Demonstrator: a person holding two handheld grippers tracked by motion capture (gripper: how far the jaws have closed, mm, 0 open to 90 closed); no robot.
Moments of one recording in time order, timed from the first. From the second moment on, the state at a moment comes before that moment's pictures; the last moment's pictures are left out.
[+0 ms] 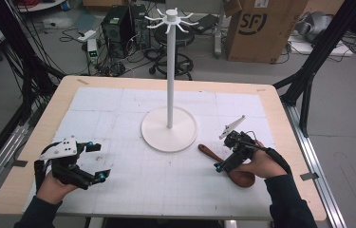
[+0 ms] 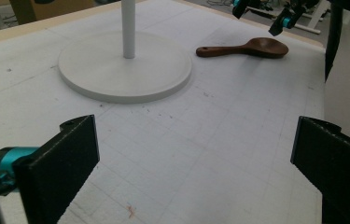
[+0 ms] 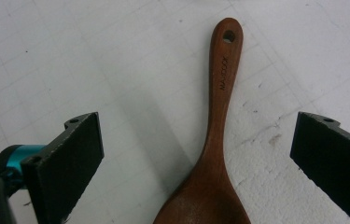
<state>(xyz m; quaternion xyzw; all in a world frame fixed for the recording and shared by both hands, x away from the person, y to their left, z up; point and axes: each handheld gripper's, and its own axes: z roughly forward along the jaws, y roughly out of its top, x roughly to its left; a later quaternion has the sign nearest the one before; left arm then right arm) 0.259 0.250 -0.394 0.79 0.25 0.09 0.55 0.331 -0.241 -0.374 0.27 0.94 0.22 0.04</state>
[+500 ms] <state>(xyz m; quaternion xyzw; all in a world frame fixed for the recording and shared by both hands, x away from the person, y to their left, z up) 0.260 0.250 -0.393 0.79 0.25 0.10 0.55 0.331 -0.242 -0.375 0.27 0.94 0.21 0.04</state>
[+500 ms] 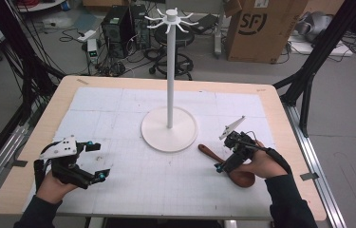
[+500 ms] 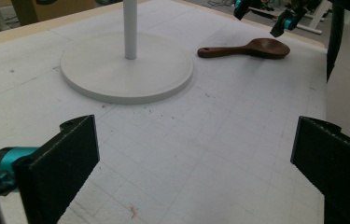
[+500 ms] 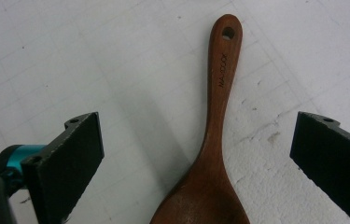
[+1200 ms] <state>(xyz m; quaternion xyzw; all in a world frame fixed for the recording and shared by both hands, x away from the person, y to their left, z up) 0.260 0.249 -0.394 0.79 0.25 0.10 0.55 0.336 -0.239 -0.383 0.27 0.94 0.19 0.04</state>
